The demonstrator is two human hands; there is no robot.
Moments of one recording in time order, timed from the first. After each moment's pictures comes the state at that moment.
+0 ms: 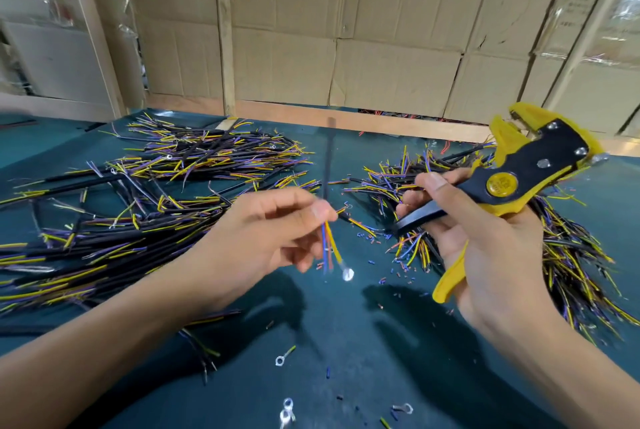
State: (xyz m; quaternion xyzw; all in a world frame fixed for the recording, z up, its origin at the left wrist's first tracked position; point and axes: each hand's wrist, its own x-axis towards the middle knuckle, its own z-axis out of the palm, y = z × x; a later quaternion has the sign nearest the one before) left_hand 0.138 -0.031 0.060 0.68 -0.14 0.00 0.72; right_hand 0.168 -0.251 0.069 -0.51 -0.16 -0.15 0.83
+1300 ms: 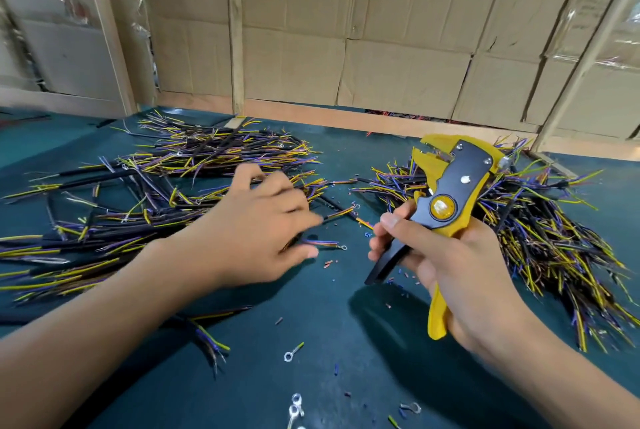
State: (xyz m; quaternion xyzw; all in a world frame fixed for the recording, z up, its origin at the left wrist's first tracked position) left_hand 0.165 0.000 0.054 0.94 -0.24 0.23 -0.11; right_hand 0.157 -0.240 0.055 -0.61 -0.15 -0.02 0.78
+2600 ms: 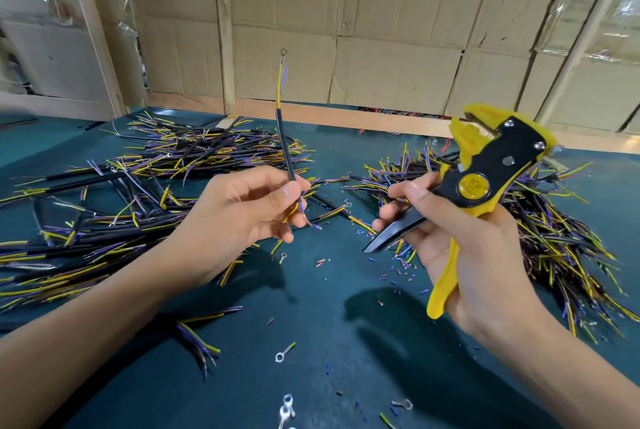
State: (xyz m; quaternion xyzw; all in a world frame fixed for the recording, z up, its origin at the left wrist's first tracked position) left_hand 0.160 -0.007 0.049 0.65 -0.14 0.07 0.74; right_hand 0.163 -0.246 0.063 -0.52 -0.21 -0.04 0.83
